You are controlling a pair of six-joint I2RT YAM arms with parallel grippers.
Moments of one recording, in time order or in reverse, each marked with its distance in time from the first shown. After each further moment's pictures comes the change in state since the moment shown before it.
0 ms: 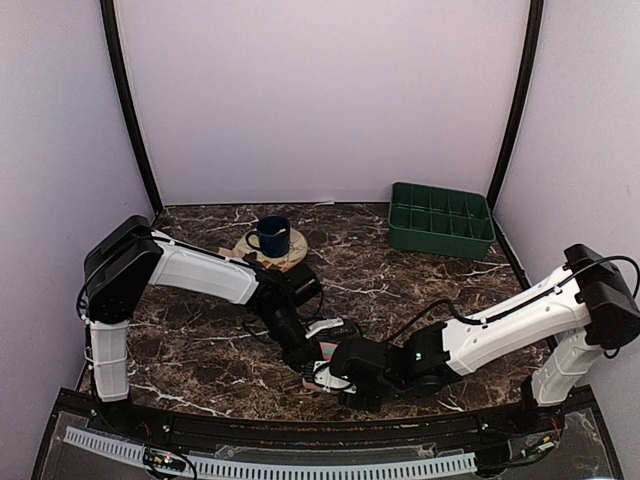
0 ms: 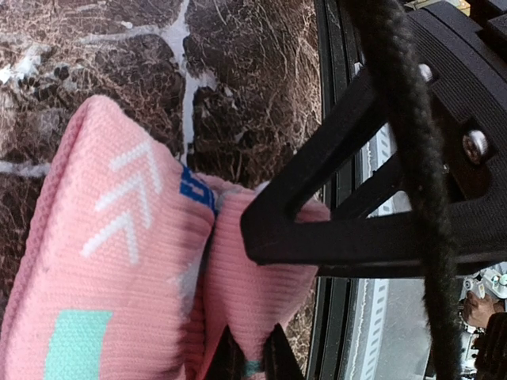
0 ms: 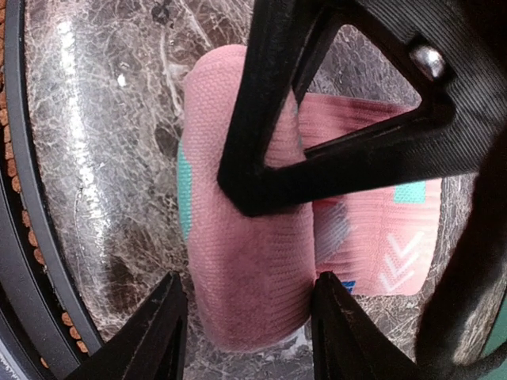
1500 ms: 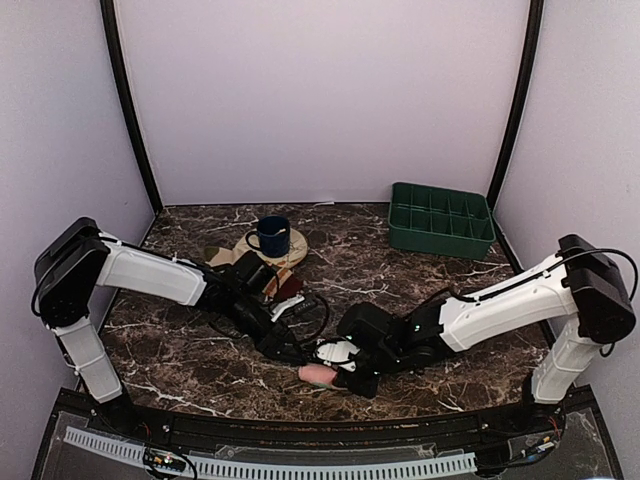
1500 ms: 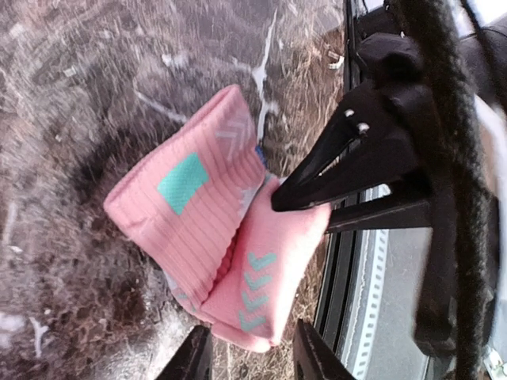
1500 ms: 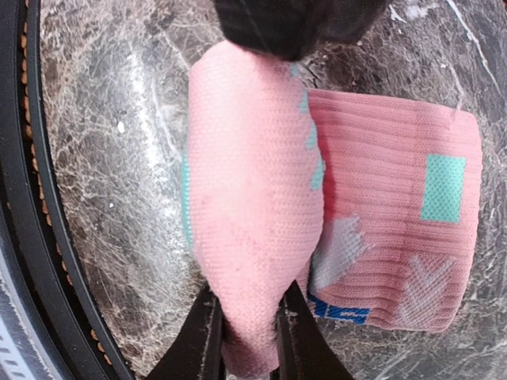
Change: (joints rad) left arm 0.134 -0.259 -0.323 0.304 -0.015 -0.241; right arm -0.171 0.032 0.001 0.068 -0.321 0.060
